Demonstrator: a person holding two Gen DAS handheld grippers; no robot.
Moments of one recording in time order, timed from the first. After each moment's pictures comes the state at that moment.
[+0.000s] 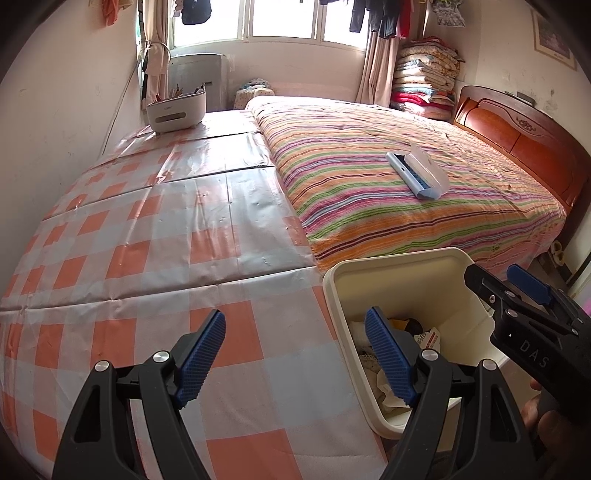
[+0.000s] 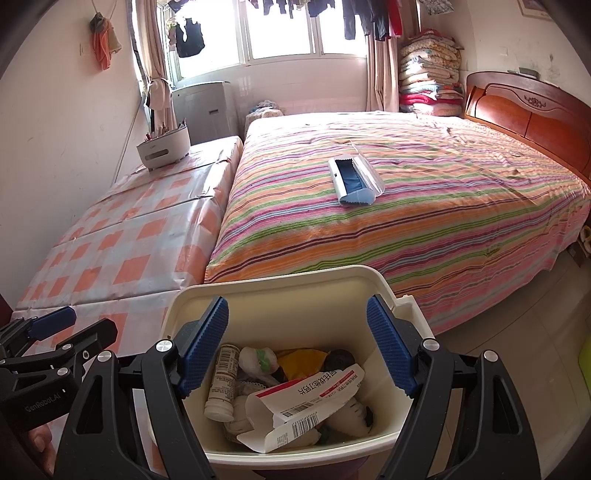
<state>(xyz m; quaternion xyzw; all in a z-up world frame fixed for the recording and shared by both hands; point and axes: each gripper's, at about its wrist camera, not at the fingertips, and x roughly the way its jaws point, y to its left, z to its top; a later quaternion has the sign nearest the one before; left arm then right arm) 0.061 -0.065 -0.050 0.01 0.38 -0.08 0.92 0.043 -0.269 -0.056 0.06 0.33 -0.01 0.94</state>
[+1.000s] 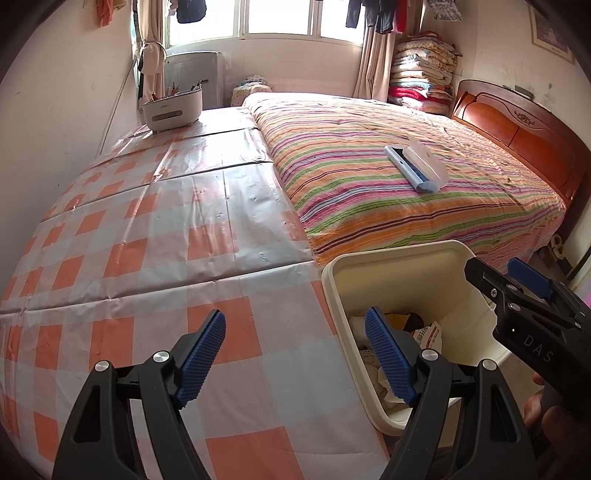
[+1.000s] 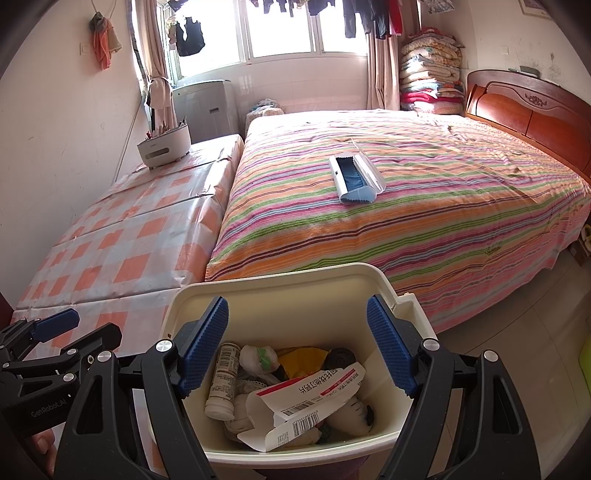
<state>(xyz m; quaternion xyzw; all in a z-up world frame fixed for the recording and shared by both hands) 0.061 -0.069 -0.056 0.02 0.39 -0.09 0.92 0.043 -0.268 -0.055 0.06 0.33 -0.01 0.94</state>
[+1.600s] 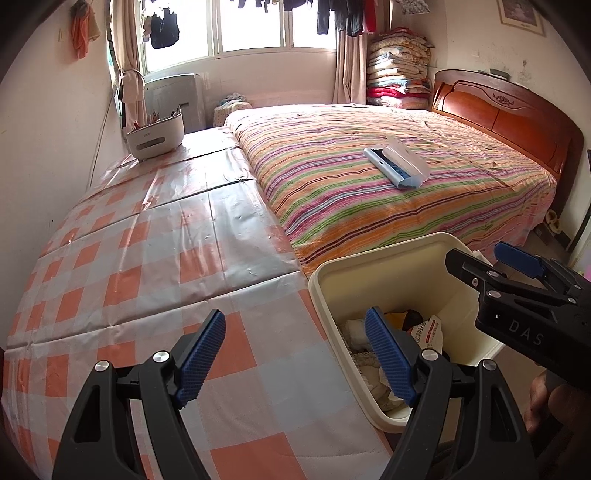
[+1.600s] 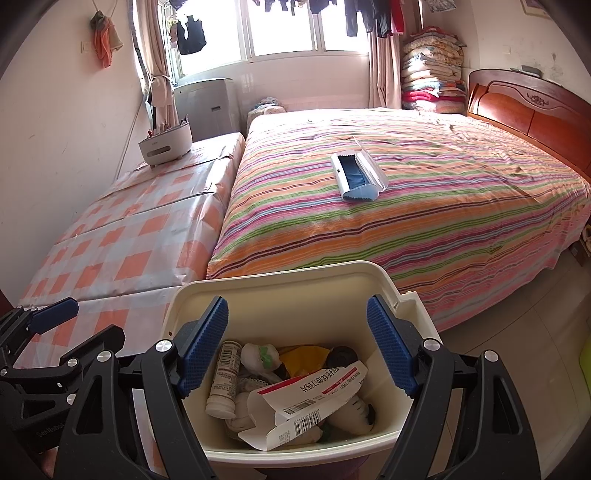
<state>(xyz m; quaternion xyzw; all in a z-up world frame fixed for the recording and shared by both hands) 0.055 -0.079 -0.050 0.06 0.36 -0.11 0.92 0.045 -0.267 -0.057 0.06 0.33 -0.01 0.94</state>
